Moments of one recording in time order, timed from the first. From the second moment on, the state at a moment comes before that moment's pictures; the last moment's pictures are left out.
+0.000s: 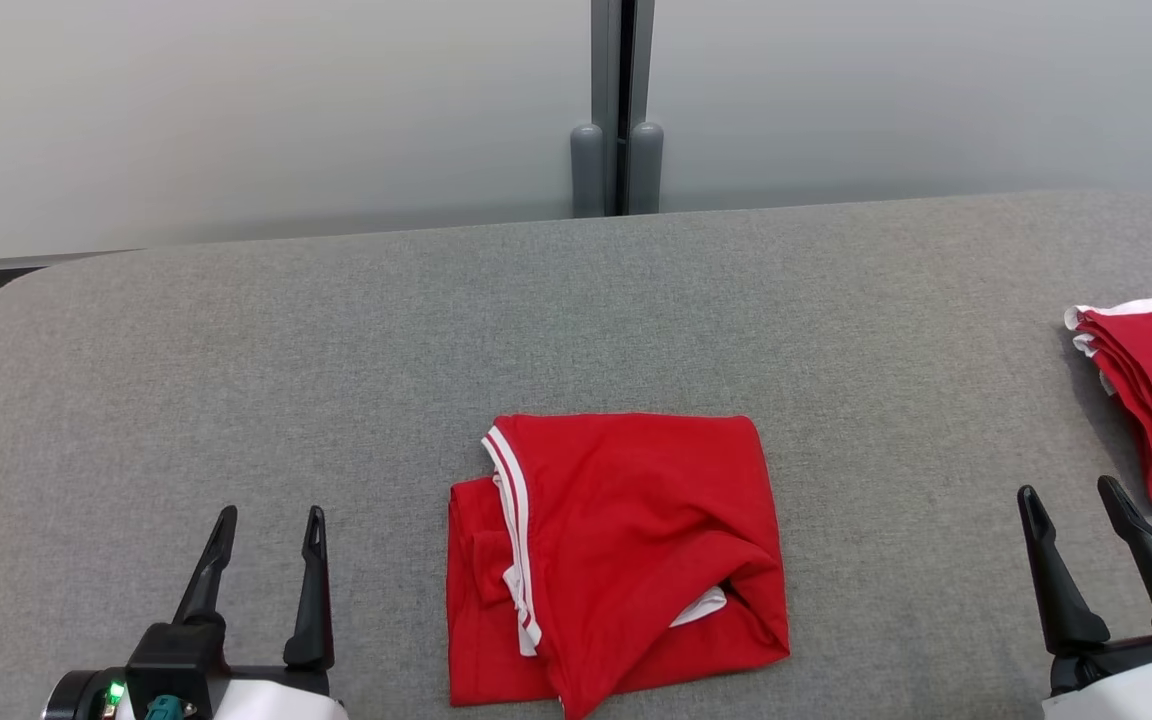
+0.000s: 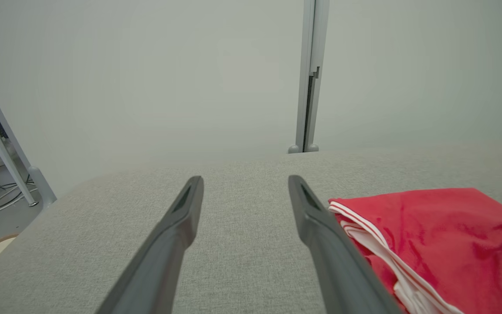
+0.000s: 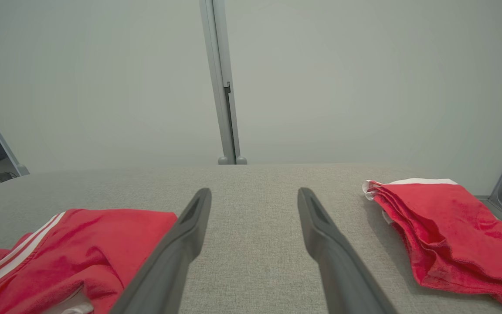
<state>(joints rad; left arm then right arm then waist) 0.06 0.12 -0.13 0.08 -0.17 0.10 -0.23 0.09 -0.30 0.07 0.01 0.38 0.13 -0.12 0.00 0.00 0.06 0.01</state>
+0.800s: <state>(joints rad) 0.07 0.14 -0.14 0.05 -0.18 0.12 -0.22 0.08 -0.29 0.09 -0.02 0.36 0.13 -0.08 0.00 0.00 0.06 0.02</state>
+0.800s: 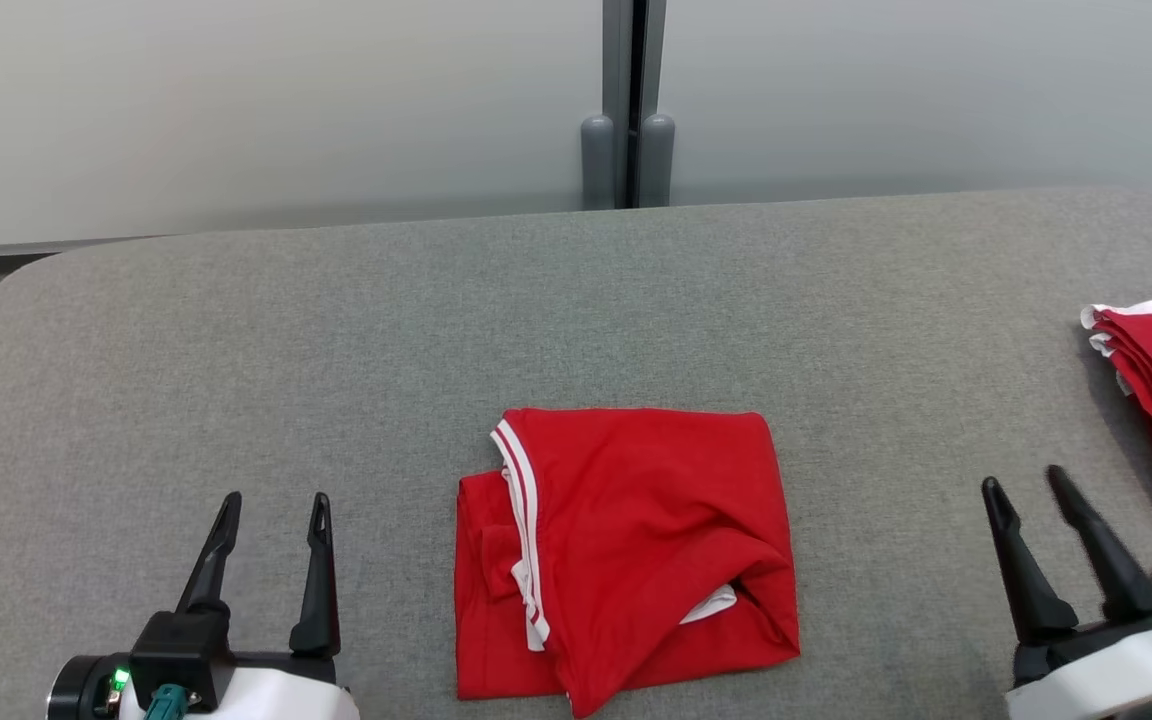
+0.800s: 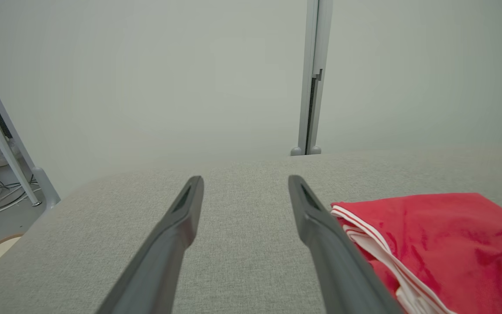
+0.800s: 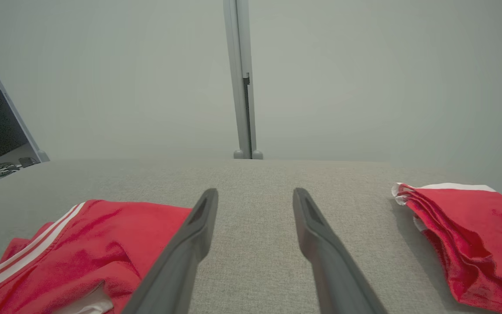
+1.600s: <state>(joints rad) -0.05 0.09 -0.19 0.11 -0.19 0.12 -0.26 -0.30 -0.42 0.86 0.40 0.64 0.13 -0.15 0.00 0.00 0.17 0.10</state>
